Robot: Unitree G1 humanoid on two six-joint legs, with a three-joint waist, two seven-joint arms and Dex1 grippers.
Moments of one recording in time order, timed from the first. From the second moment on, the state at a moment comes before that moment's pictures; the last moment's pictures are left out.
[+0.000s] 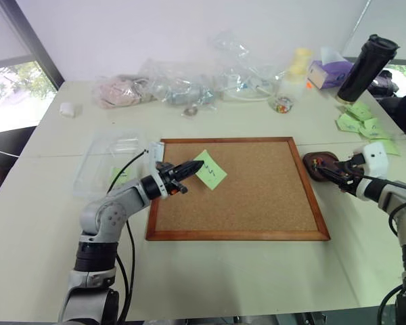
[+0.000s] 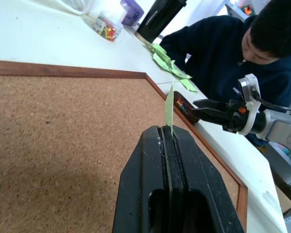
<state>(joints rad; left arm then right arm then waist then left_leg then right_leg) -0.41 0.25 0.10 -0.09 -0.78 0.82 -0.61 -0.33 -0.79 -0.28 0.29 0.32 0.48 0.71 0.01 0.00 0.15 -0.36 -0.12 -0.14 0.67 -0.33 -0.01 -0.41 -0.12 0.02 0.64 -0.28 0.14</state>
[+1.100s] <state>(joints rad) -0.20 0.59 0.52 -0.25 -0.68 0.77 -0.28 -0.51 -0.70 0.11 -0.22 0.57 0.71 1.00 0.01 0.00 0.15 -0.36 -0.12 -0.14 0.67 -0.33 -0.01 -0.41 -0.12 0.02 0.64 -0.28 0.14</state>
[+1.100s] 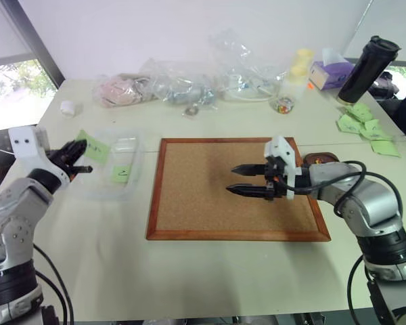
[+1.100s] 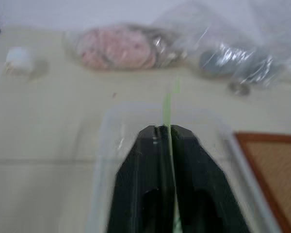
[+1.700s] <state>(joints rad) -0.17 0.73 0.41 -0.43 -0.85 0.83 -0.60 -0.45 -0.86 0.04 -0.19 0.51 0.67 1.07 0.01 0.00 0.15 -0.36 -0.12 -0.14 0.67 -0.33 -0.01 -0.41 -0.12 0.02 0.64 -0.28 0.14</state>
